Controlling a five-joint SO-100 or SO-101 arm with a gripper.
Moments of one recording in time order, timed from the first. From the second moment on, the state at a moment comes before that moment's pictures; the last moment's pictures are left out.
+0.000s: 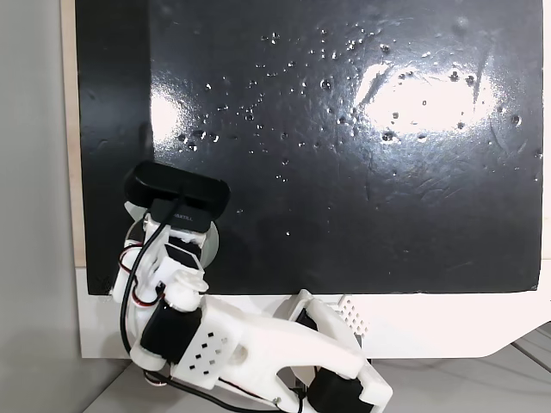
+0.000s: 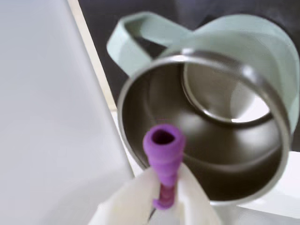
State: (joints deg) arm -61.8 111.9 91.2 81.4 -9.1
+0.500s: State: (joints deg) arm -61.8 111.9 91.2 81.7 -9.3
